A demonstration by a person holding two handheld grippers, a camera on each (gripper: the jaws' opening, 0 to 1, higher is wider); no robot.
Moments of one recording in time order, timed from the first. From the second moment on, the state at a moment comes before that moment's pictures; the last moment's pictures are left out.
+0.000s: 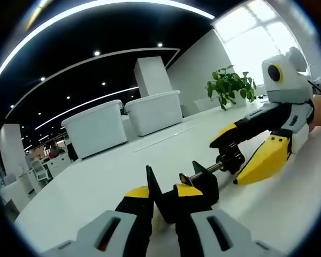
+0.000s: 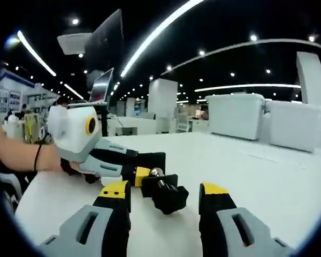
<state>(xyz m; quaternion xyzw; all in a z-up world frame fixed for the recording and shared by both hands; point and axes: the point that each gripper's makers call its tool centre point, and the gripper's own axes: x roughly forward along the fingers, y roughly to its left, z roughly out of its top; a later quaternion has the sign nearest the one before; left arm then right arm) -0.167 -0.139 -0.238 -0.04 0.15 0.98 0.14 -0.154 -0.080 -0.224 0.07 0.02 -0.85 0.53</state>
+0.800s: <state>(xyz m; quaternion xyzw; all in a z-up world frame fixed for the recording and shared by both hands) -0.168 -0.138 -0.238 -0.04 0.15 0.98 0.15 -0.136 -0.080 -0.225 0.06 0.01 -0.84 0.54</state>
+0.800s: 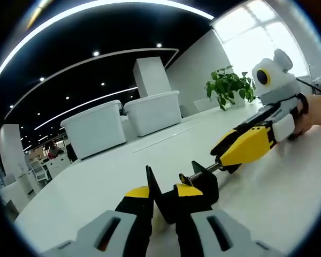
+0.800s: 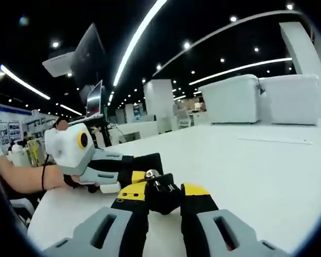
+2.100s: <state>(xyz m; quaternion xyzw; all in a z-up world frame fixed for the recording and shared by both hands) -0.167 -0.139 -0.238 -0.04 0.15 0.98 0.14 -0.157 -0.081 -0.236 0.12 -0.02 -0.83 0.54</state>
